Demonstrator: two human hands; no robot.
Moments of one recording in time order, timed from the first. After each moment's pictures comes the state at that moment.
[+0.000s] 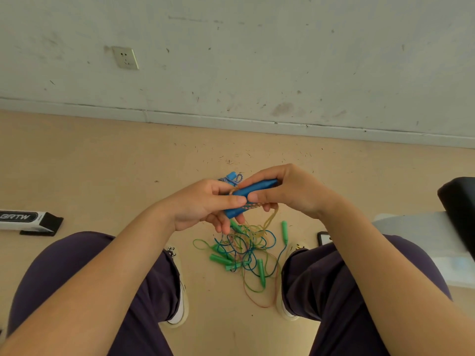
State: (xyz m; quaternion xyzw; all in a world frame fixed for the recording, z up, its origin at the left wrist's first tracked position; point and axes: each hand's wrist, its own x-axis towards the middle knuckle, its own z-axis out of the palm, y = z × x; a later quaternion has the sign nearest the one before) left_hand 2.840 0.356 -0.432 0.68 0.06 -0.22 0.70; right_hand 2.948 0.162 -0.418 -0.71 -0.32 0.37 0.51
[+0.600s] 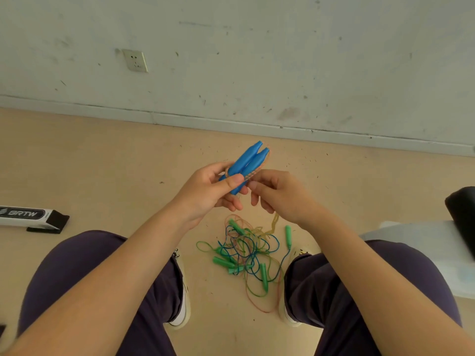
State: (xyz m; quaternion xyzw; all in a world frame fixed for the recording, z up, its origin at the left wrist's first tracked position) left_hand 2.846 0.357 -0.439 0.65 0.10 0.00 0.75; right_hand 2.930 0.186 -0.430 -0.78 -0.28 0.27 0.50
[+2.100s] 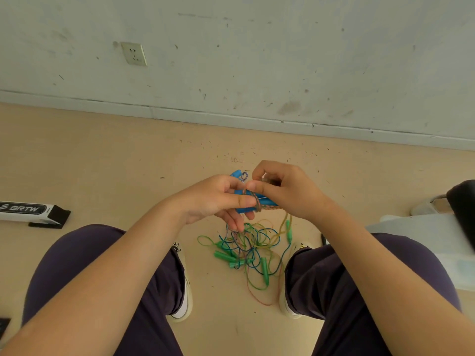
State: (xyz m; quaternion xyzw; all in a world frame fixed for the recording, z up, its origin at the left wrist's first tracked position) left_hand 2.845 0.357 -0.442 0.69 0.05 -0.22 0.68; right_hand 2.932 0.177 -0.426 -0.80 -0.37 0.18 0.44
